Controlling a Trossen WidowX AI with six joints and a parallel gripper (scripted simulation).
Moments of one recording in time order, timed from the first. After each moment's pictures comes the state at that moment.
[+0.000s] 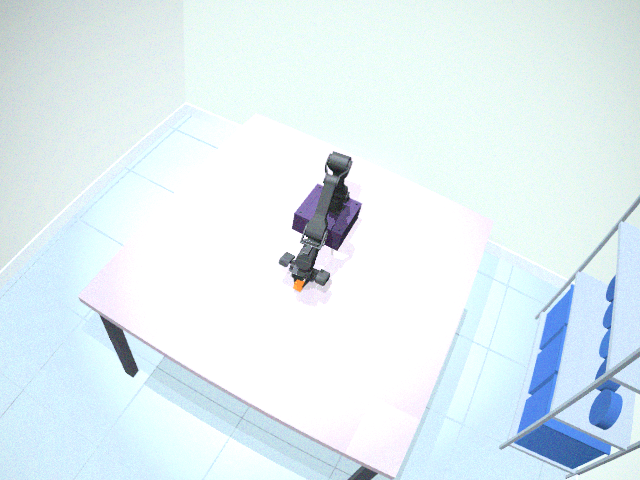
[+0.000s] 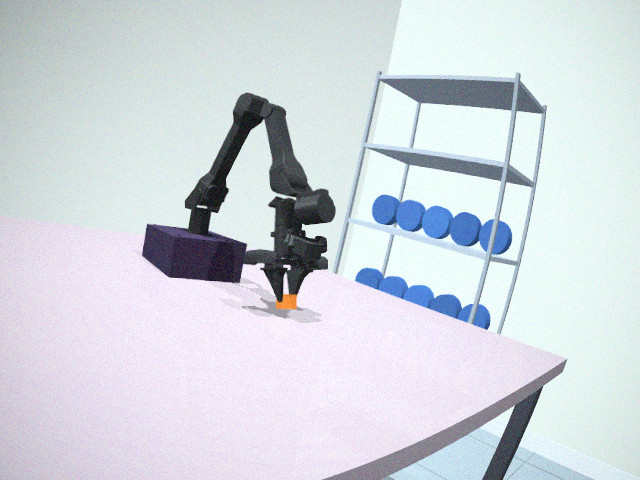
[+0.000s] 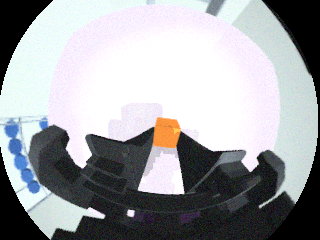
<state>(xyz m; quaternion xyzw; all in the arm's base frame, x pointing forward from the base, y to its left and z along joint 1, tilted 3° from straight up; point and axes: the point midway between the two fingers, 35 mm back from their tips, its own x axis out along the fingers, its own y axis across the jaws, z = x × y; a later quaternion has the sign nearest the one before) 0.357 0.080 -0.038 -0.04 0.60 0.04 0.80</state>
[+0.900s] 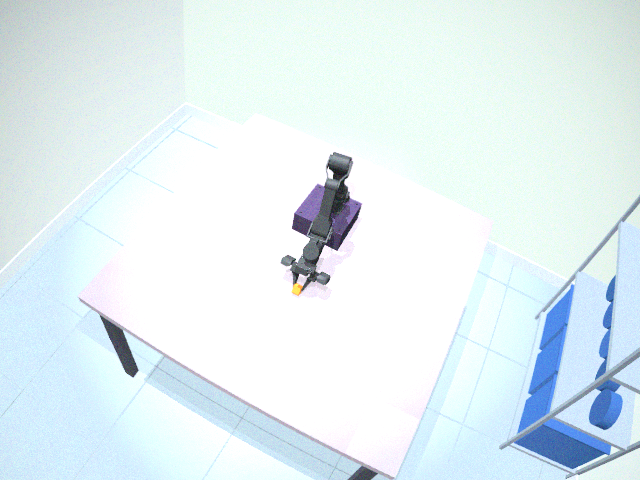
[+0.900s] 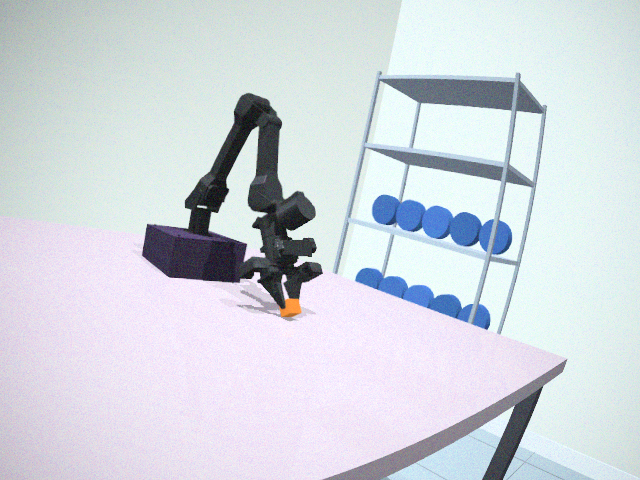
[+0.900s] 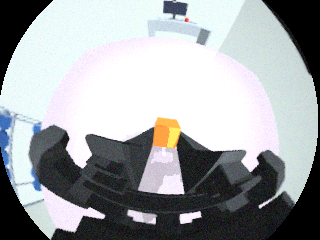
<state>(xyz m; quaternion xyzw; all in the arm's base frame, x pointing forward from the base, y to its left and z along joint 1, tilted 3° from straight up) 0.359 0.081 -0.054 -0.03 0.45 0.05 0.89</state>
